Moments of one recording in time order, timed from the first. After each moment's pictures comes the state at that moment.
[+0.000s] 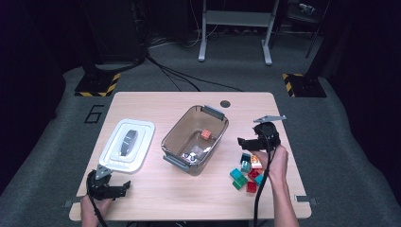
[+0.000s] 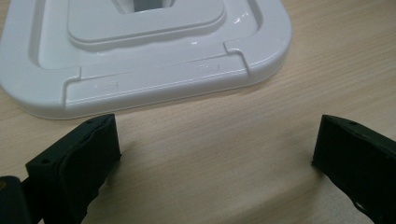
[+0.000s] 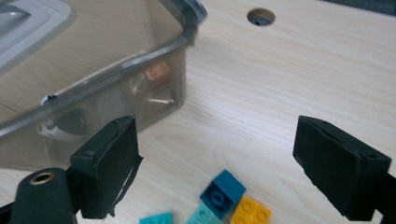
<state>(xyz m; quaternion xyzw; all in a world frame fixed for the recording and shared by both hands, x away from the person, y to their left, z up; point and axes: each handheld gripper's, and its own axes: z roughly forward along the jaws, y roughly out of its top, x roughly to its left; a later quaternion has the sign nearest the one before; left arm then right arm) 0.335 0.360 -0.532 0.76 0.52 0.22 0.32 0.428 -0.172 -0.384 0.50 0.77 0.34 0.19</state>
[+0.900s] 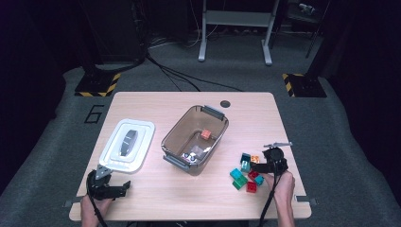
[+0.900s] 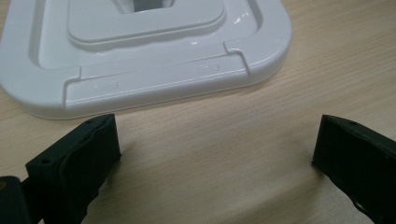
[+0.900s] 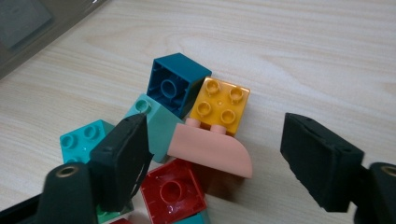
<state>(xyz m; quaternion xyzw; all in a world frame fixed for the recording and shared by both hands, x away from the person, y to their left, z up) 0.335 0.360 -0.532 0.76 0.52 0.22 0.32 0.401 -0.213 -0.474 0.58 0.75 0.28 0.14</state>
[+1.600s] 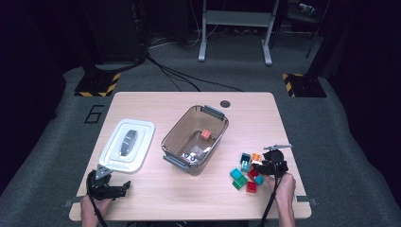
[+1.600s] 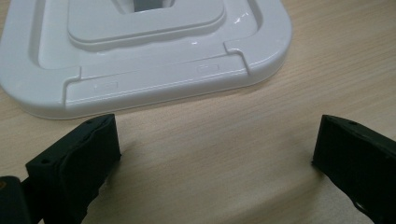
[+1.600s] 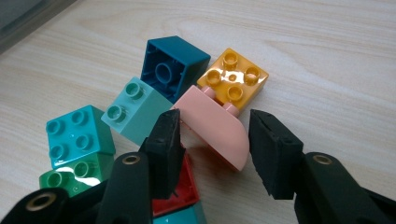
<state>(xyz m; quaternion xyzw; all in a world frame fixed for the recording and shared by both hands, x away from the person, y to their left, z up) 0.335 0.360 -0.532 0.76 0.52 0.22 0.32 0.401 -0.216 -0.483 0.58 0.76 0.27 0.13</state>
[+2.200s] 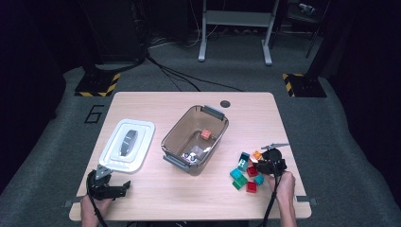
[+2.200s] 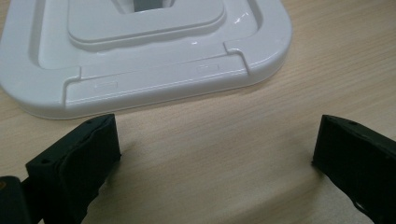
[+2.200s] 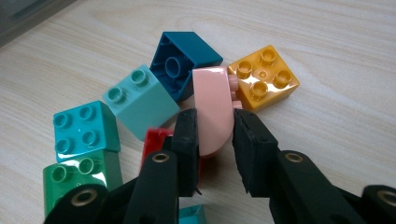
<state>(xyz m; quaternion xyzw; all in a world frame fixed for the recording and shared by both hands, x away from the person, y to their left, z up) 0.335 0.360 -0.532 0.76 0.52 0.22 0.32 0.406 -0.214 -0.482 0.54 0.78 0.27 0.13</state>
